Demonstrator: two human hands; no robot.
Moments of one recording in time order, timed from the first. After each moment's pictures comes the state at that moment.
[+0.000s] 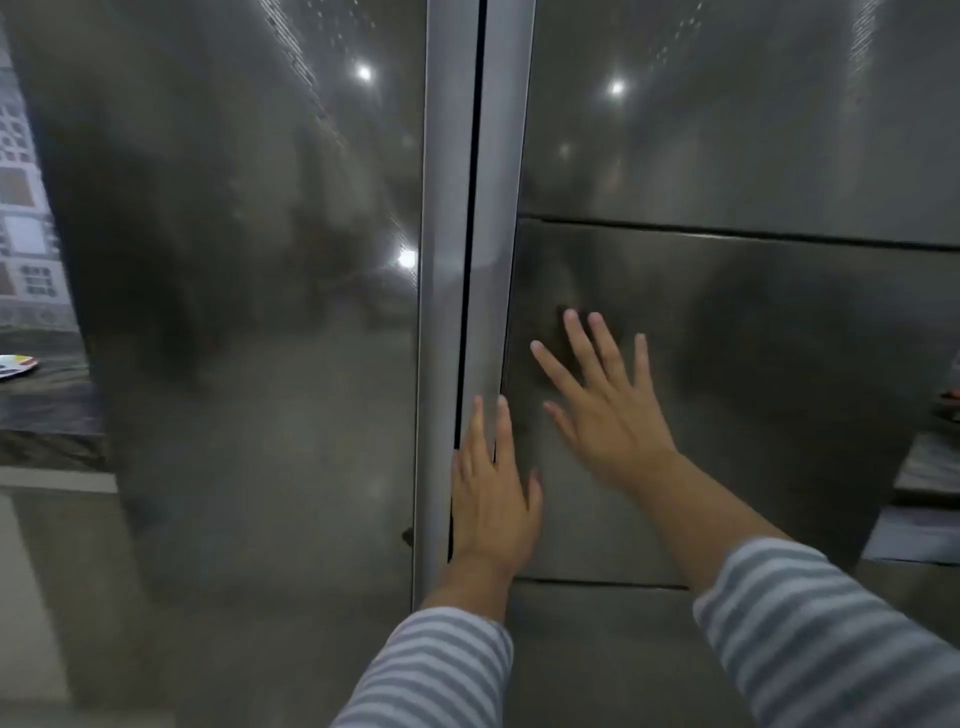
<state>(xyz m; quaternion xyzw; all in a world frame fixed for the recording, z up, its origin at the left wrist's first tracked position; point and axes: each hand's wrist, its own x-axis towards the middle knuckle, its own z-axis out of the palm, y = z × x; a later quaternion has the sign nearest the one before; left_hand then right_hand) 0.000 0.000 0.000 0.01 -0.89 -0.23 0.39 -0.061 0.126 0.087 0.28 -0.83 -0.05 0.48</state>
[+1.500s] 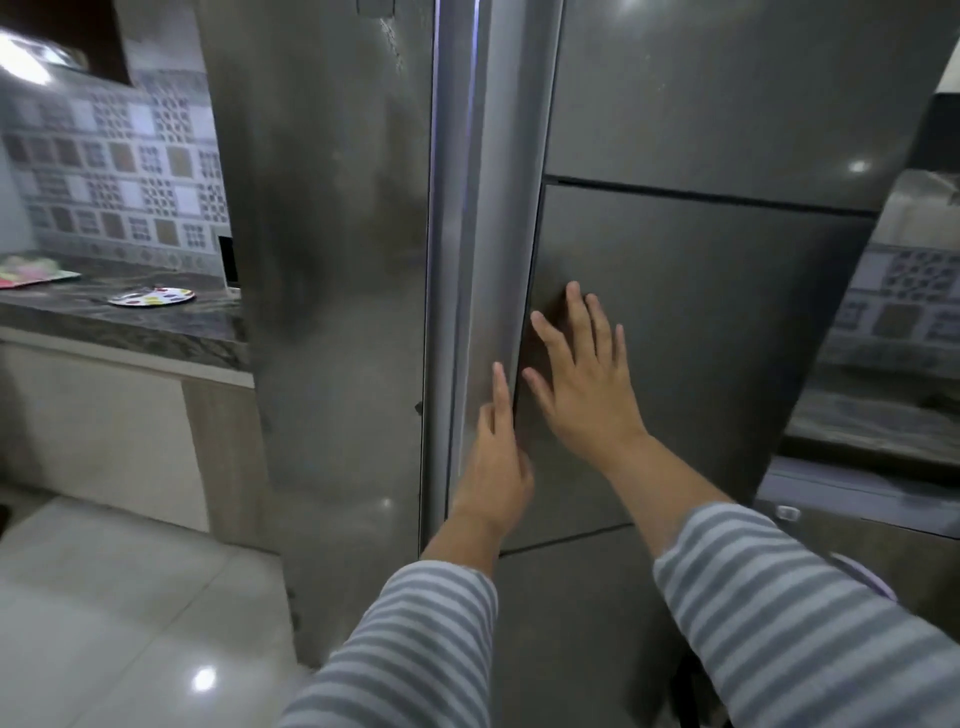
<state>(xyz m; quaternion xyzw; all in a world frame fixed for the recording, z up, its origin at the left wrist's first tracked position) 0.182 0.141 0.010 0.03 -0.86 -0.36 0.35 0.104 0.230 0.078 0.35 -0.83 0.12 0.41</state>
